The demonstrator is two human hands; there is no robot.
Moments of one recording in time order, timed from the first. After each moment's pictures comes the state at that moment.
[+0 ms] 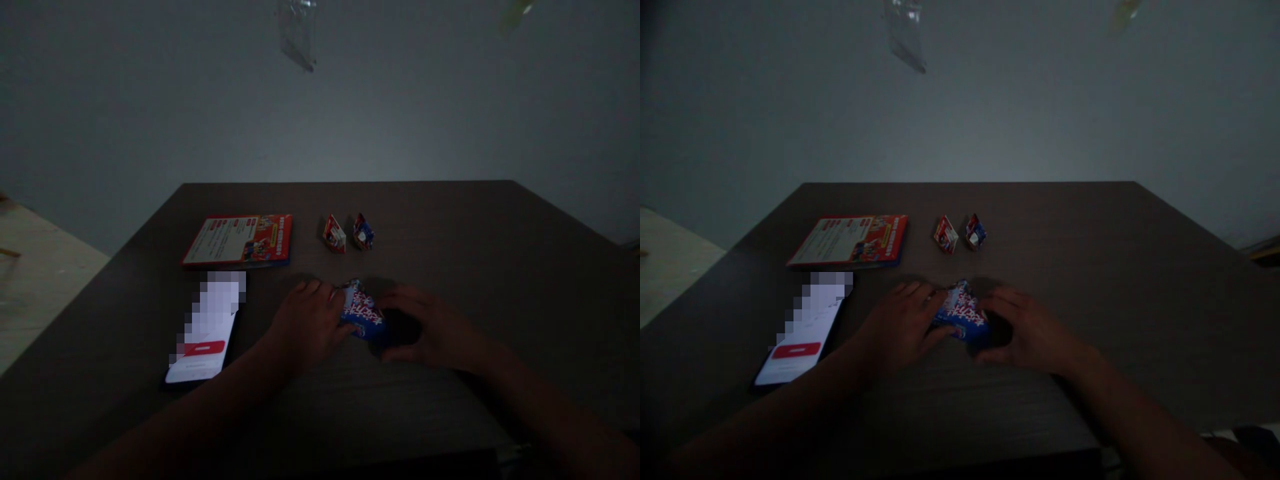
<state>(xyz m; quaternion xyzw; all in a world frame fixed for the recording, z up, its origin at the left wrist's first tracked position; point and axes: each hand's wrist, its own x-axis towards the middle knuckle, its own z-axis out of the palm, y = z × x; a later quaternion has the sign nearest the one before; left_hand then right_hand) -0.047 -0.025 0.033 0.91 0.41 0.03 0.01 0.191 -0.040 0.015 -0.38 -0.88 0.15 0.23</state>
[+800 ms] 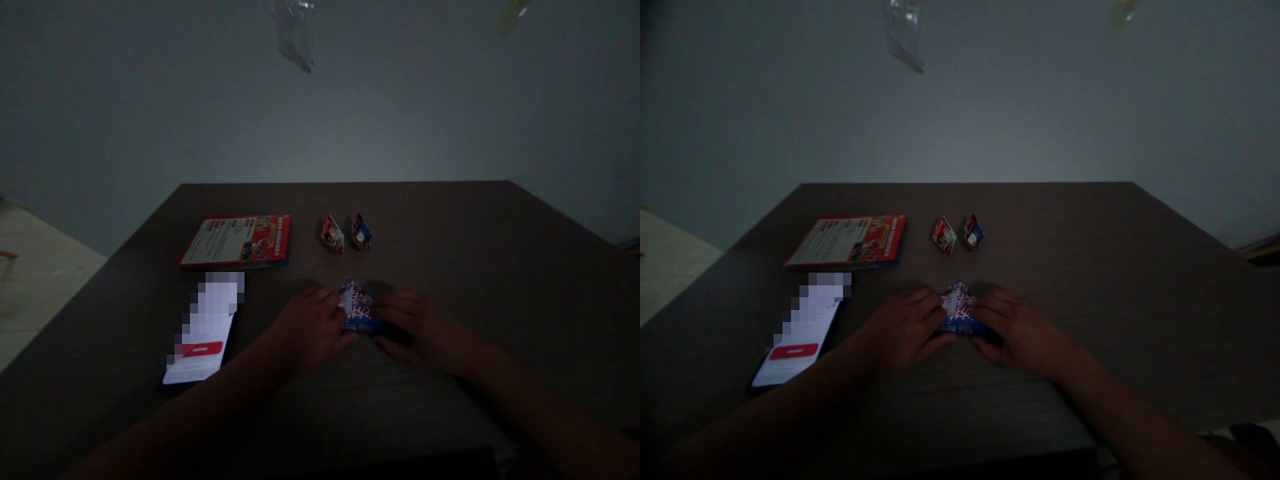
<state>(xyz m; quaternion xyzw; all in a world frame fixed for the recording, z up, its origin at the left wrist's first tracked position) -0.050 -0.025 0.030 0.95 0.32 0.03 0.02 0.182 -0.039 0.011 -0.33 -0.92 0.07 0.19</state>
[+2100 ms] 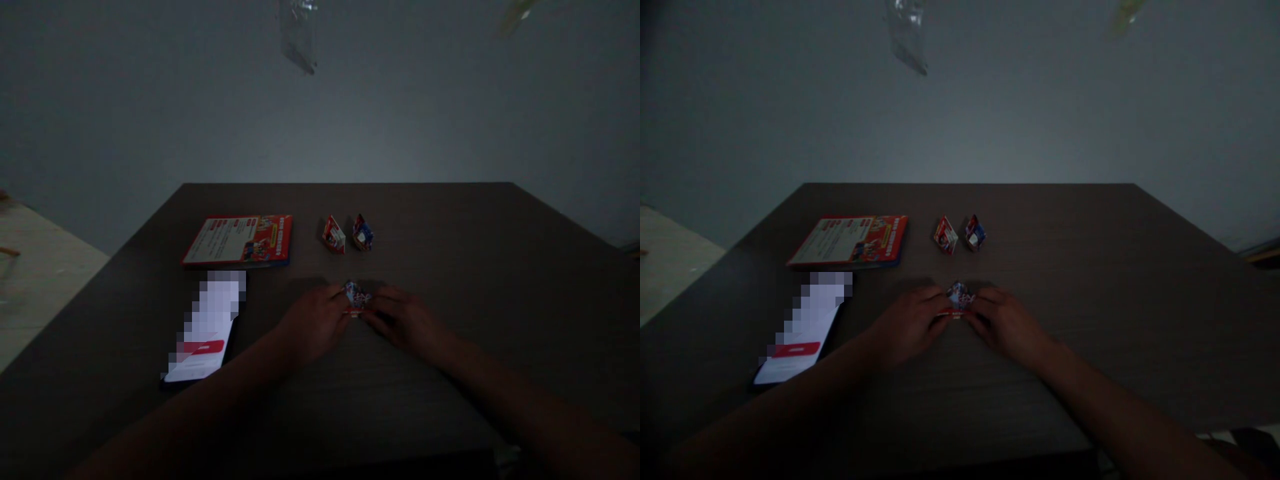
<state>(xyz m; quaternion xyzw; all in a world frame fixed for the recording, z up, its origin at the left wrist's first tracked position) -0.041 -0.016 0.020 0.91 0.38 0.10 0.12 0.163 -0.030 0.003 -0.40 -0.88 0.13 0.22</state>
